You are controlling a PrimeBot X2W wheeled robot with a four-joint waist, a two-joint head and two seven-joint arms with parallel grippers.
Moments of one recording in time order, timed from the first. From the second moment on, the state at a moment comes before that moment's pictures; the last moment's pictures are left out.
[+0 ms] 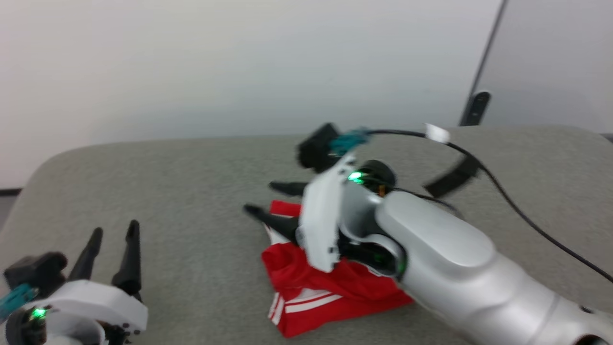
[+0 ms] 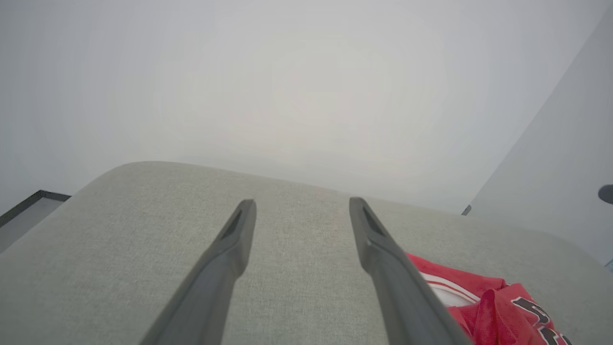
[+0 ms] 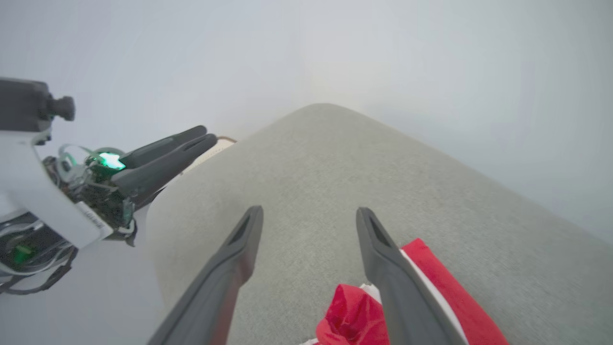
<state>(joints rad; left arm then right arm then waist) -0.12 0.68 -0.40 0.01 -0.99 0.30 -0.25 -0.95 -0.07 1.03 0.53 1.03 0.13 0.31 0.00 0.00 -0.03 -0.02</state>
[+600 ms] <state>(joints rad) 0.14 0.52 -0.17 -0.09 -0.68 0.28 -0.26 -0.57 -0.37 0.76 0.42 0.75 0.13 -0.26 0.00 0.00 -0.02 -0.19</state>
